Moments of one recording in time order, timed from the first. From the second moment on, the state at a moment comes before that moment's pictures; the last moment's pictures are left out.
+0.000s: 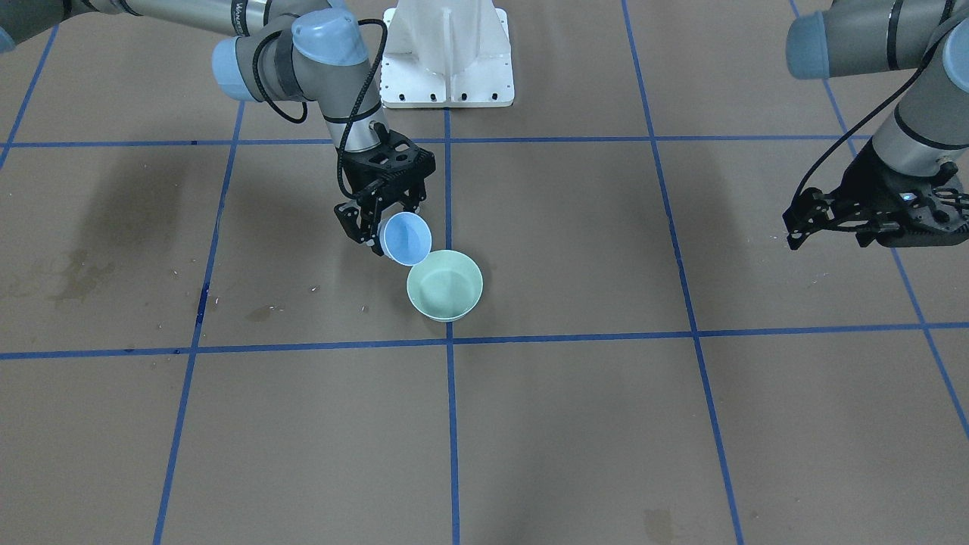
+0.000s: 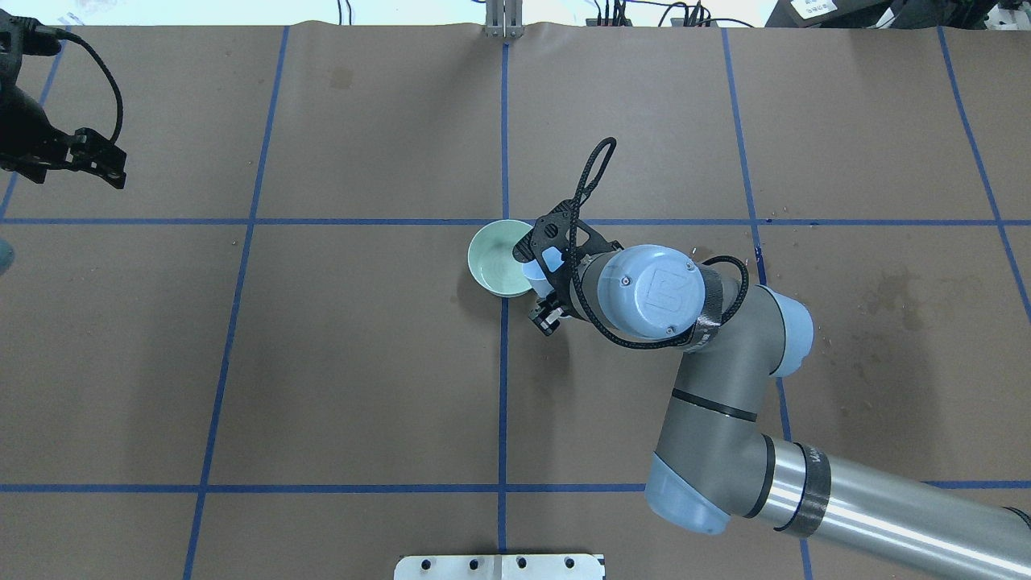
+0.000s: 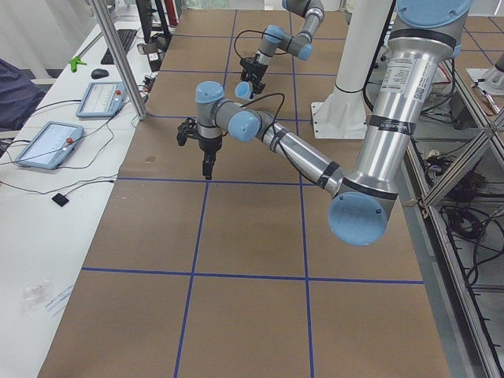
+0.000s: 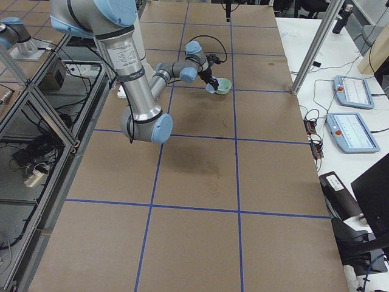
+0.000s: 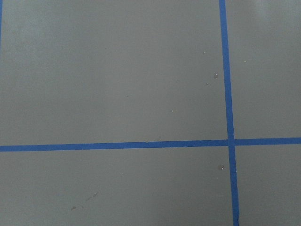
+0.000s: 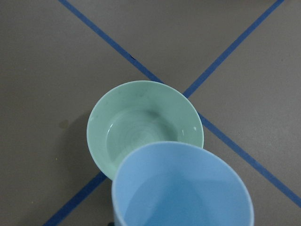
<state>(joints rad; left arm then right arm) -1.10 -1.81 -1.89 -1.50 -2.13 -0.62 0.45 -1.02 1.73 -1.31 1.58 0.51</state>
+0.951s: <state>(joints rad) -1.11 -1.80 -1.89 -1.51 -2.13 -0.62 0.50 -0.83 1.61 -1.57 1.75 0.41</state>
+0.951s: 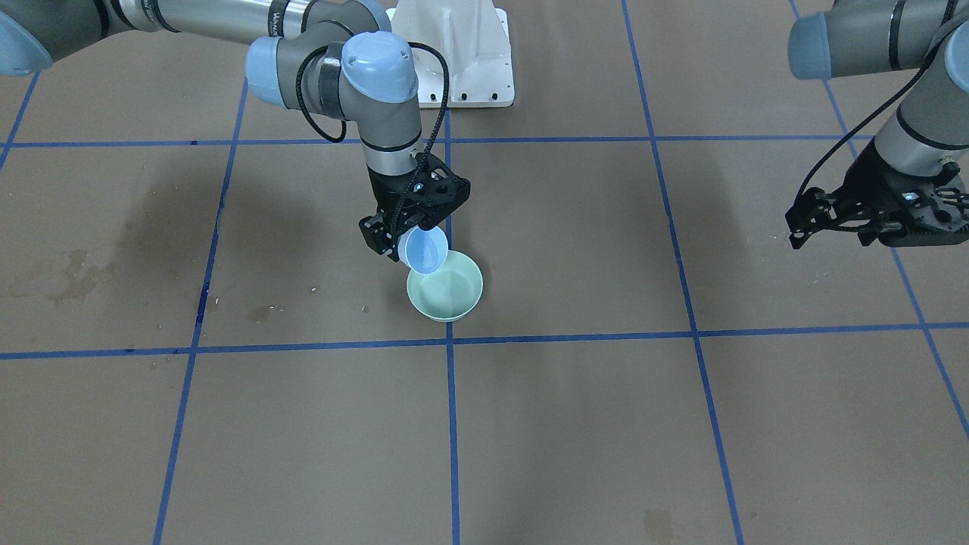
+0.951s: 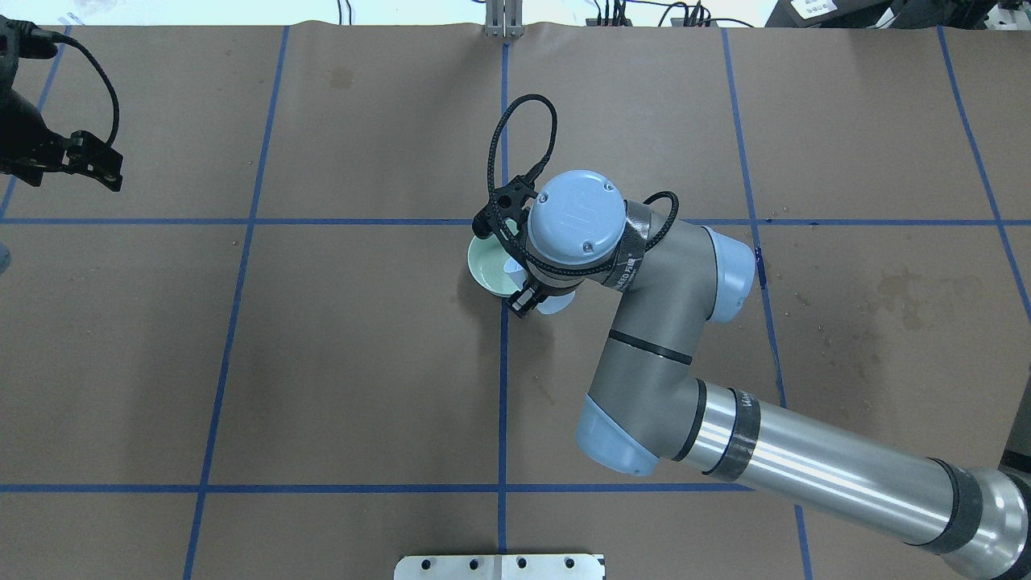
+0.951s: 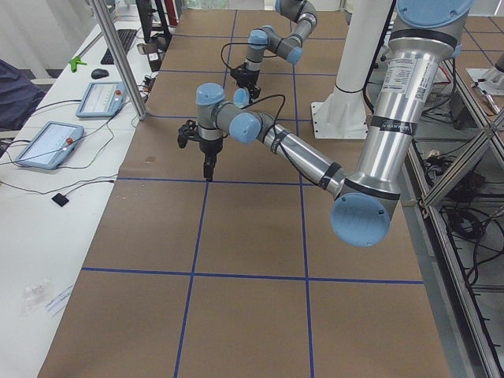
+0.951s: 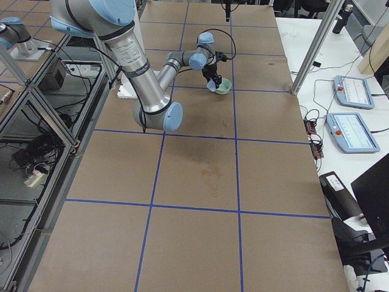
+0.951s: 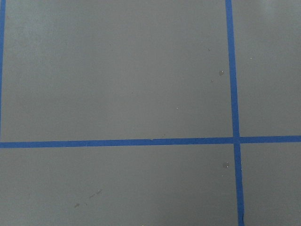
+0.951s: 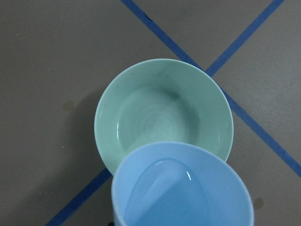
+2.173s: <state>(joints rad) -1.12 -1.80 -1.89 -1.51 -2.13 -0.61 0.53 -0.72 1.53 -1.79 1.80 0.26</state>
